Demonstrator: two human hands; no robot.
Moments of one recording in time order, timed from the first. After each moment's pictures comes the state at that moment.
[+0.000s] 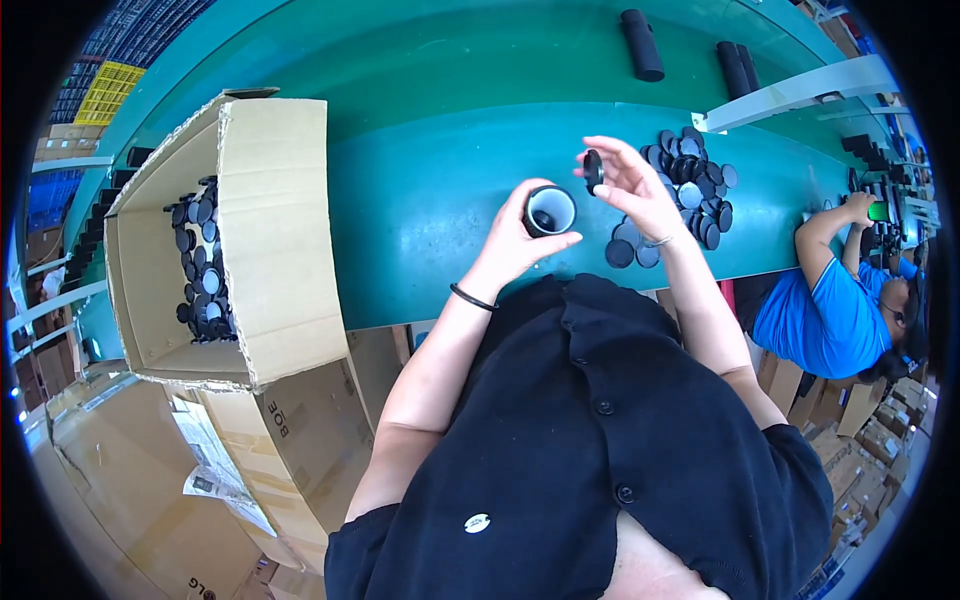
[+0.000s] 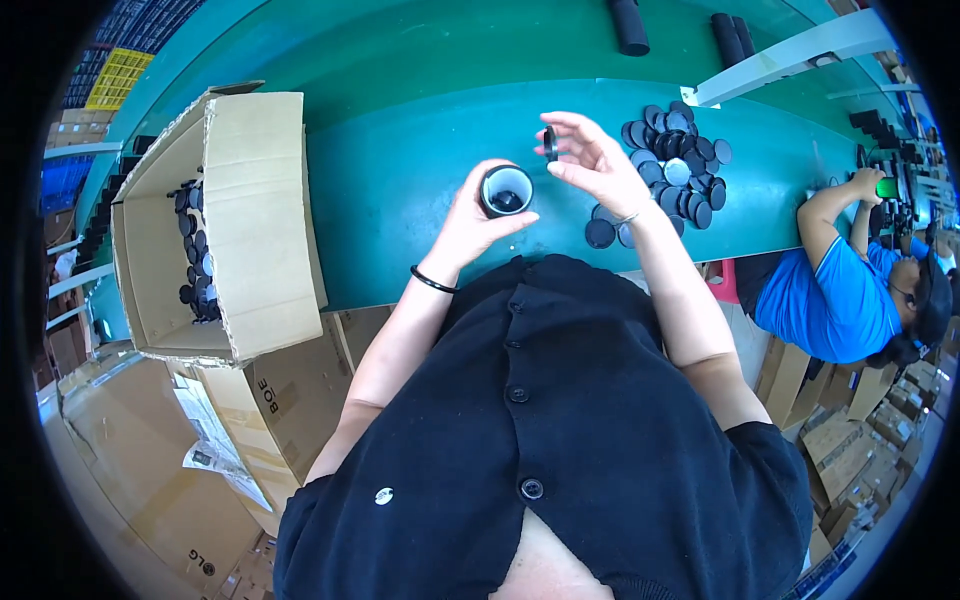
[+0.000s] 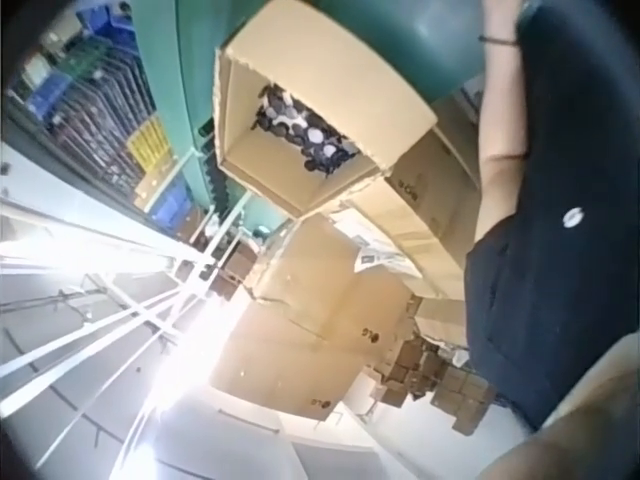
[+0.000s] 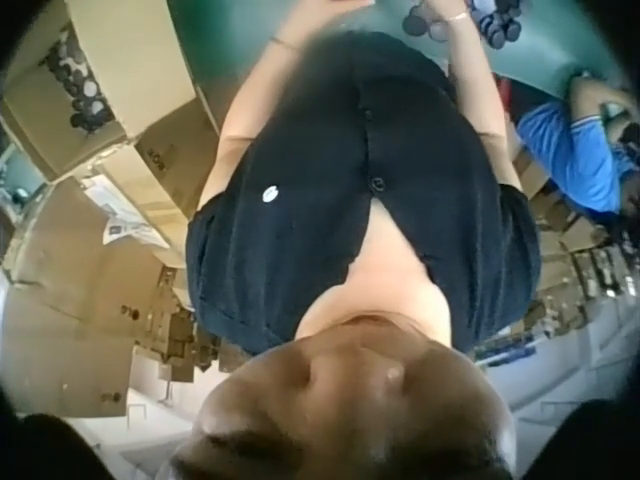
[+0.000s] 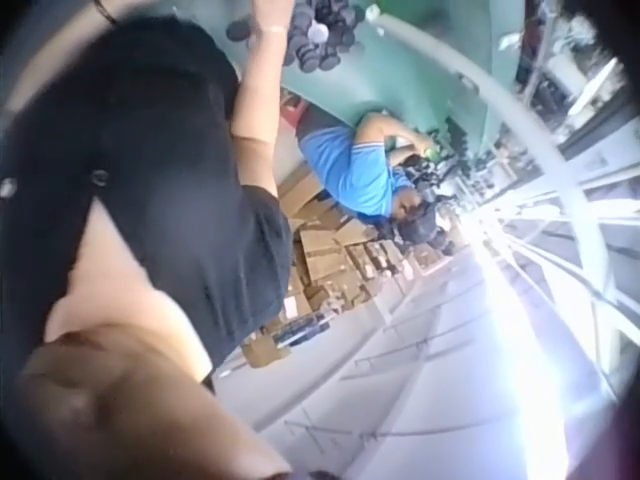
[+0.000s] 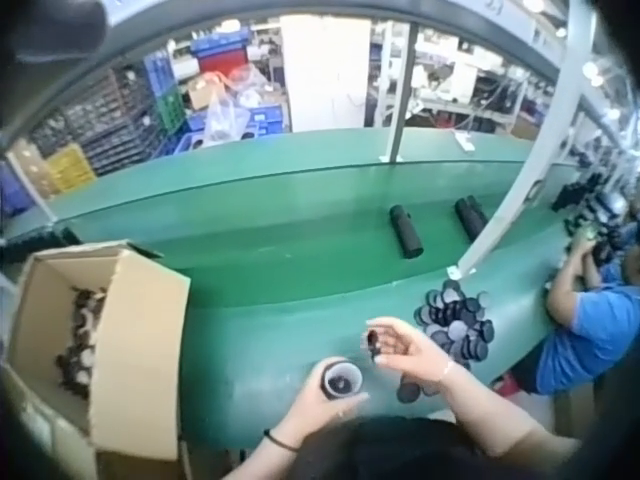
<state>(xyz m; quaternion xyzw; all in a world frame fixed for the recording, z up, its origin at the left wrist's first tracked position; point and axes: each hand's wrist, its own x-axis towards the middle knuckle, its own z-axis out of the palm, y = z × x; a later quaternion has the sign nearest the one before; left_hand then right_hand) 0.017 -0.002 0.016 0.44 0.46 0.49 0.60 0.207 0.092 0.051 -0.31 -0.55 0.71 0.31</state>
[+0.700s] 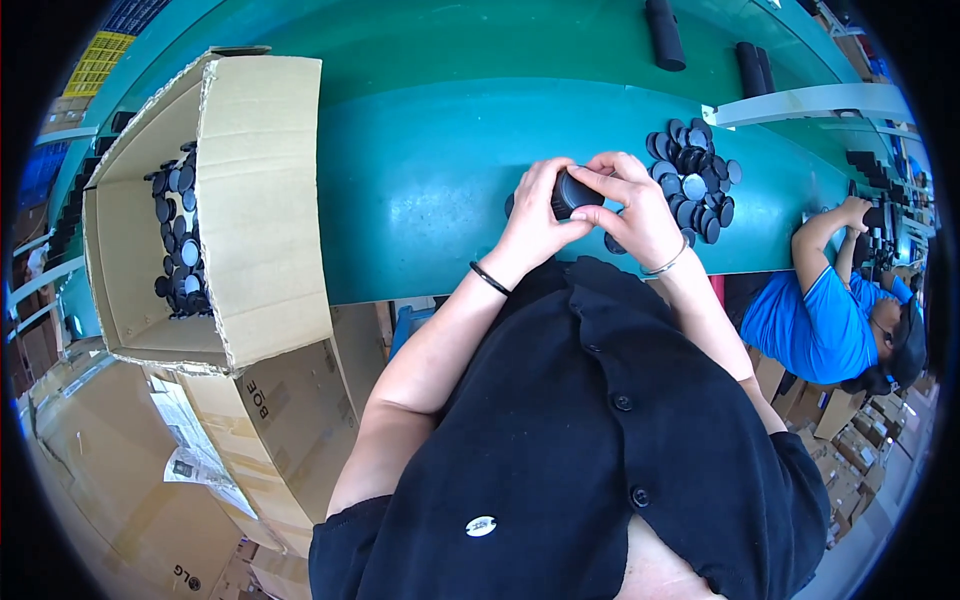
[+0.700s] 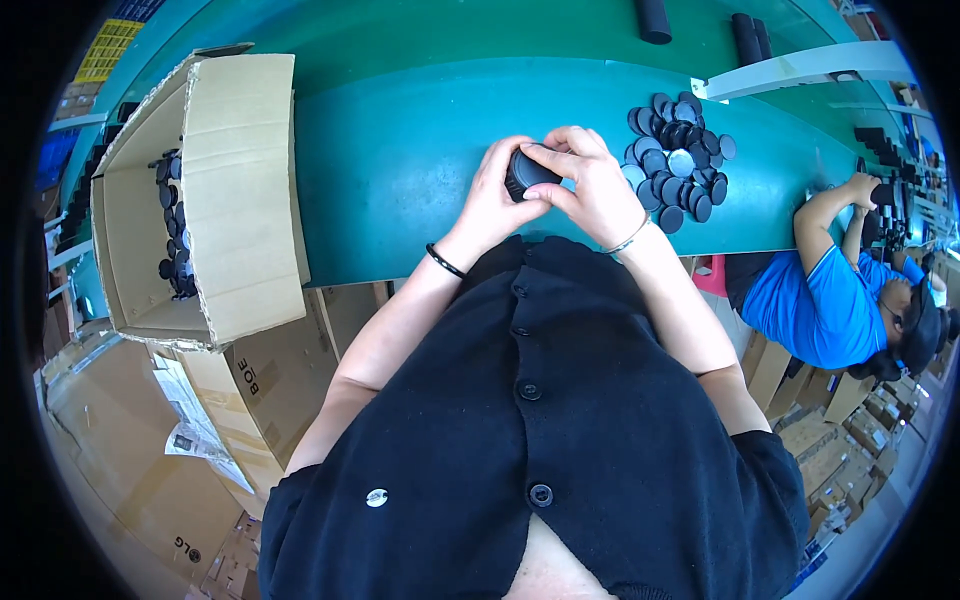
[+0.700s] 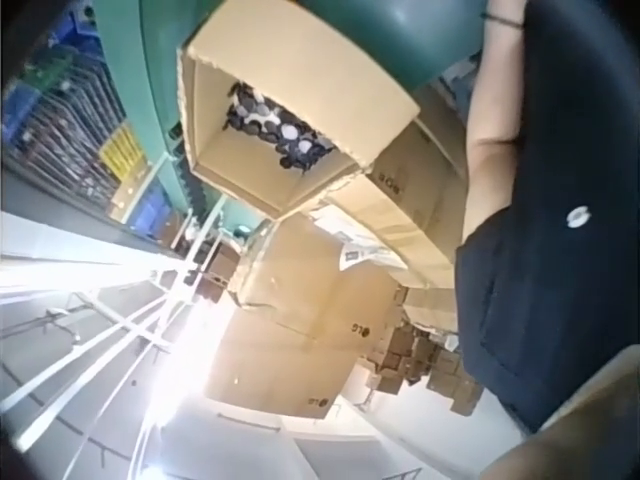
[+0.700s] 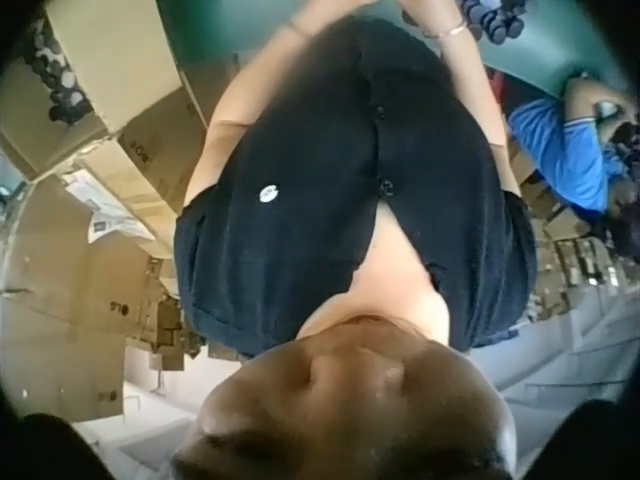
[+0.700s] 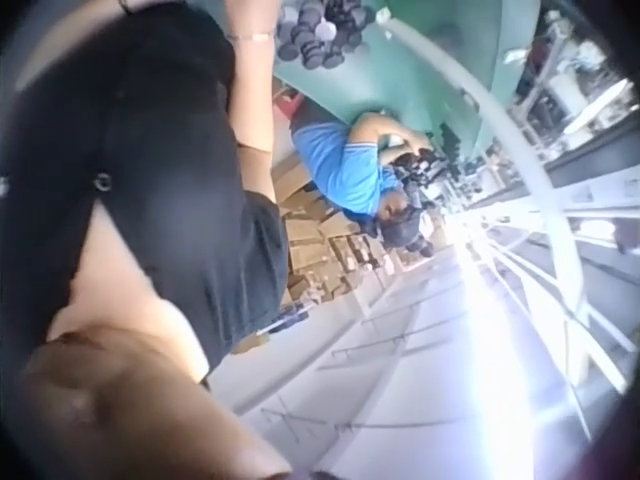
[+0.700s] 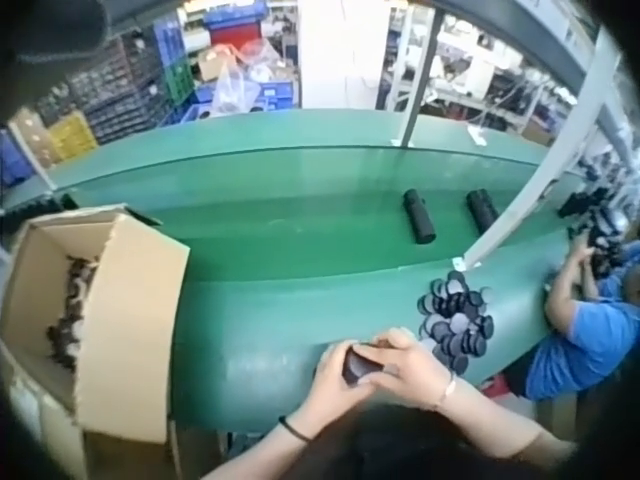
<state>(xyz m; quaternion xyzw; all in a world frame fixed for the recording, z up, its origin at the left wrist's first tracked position) 0.043 0.001 0.005 0.54 0.55 0.50 0.39 0.188 0.058 0.081 -0.36 -0.86 0.31 0.17</state>
